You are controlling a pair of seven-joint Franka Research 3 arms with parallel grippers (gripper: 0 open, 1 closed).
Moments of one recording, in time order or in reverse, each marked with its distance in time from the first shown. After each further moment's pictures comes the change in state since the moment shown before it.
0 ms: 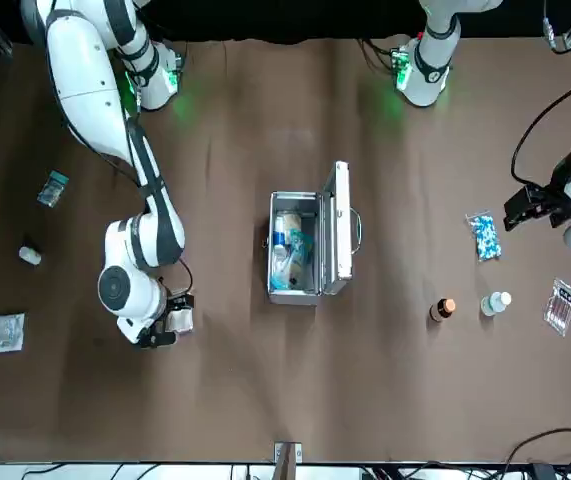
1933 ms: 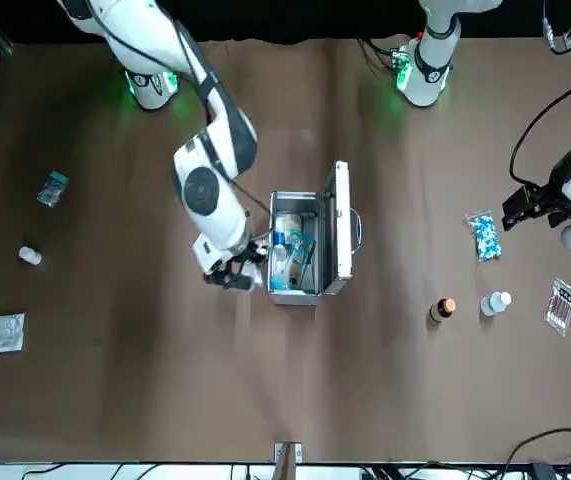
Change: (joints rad) left arm -0.003 0.000 -0.001 -0.001 0.000 -0.001 0.000; right arm 0.297 -0.164 0.099 0.080 0.034 -0.047 0.662
